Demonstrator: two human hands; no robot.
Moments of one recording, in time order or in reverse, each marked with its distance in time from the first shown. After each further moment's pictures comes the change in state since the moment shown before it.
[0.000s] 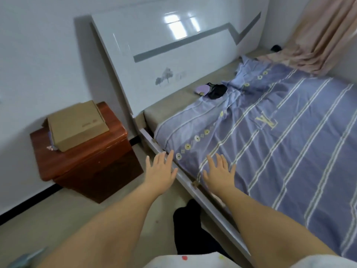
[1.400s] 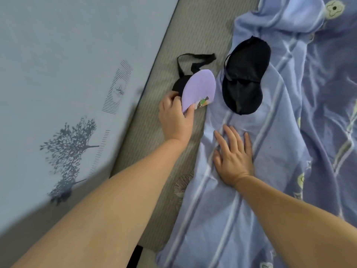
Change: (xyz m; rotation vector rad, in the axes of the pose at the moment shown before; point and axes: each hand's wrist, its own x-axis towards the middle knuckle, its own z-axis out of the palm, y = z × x) left_hand 0.754 0.014 0.141 -0.610 -0.033 0.076; right_hand 0.615 0.029 0.101 0.002 0.166 0.269
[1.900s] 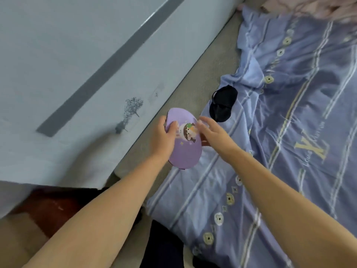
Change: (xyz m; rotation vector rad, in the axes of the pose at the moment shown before) left_hand -0.176 0.091 -0.161 -0.332 0.107 -0.165; right_hand -0.061 -0.047 -0.231 1.162 -0.443 0.089
